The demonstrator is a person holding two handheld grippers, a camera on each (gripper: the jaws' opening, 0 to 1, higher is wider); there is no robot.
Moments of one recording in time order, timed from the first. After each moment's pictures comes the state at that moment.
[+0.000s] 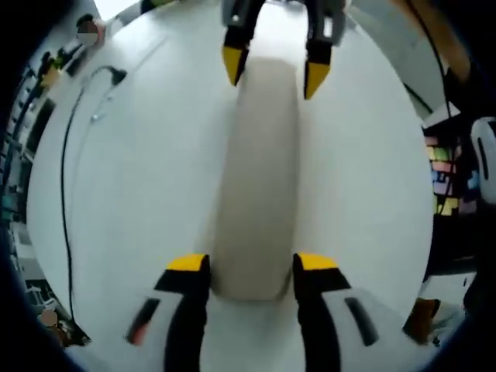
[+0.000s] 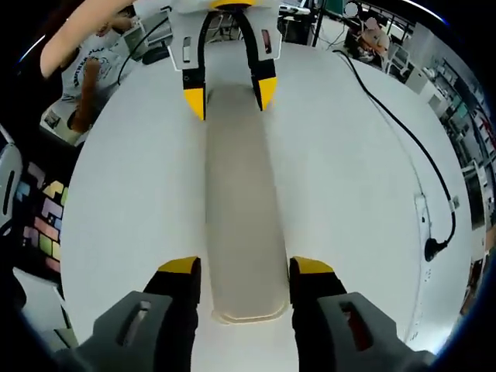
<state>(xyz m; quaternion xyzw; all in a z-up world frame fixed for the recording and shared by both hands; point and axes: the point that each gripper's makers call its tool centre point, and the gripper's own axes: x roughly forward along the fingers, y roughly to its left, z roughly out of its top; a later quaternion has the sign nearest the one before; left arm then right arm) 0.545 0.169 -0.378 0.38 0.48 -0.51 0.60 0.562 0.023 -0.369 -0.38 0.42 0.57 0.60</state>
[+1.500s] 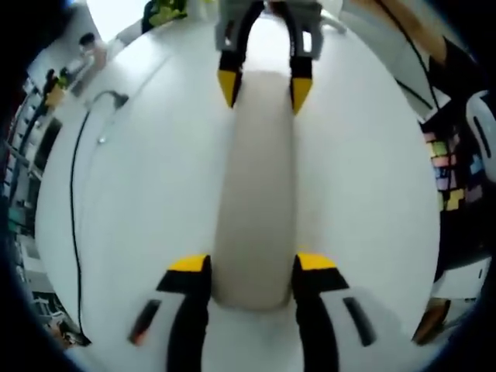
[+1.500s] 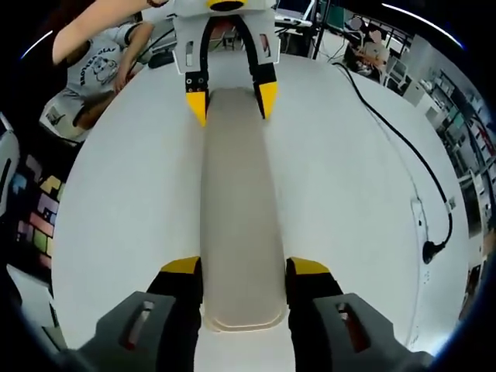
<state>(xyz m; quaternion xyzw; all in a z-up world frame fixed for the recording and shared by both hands) 0.549 0.160 -0.362 0.39 0.42 -0.53 0.63 0.557 0.021 -0.365 -0.37 0.38 0.58 0.62</state>
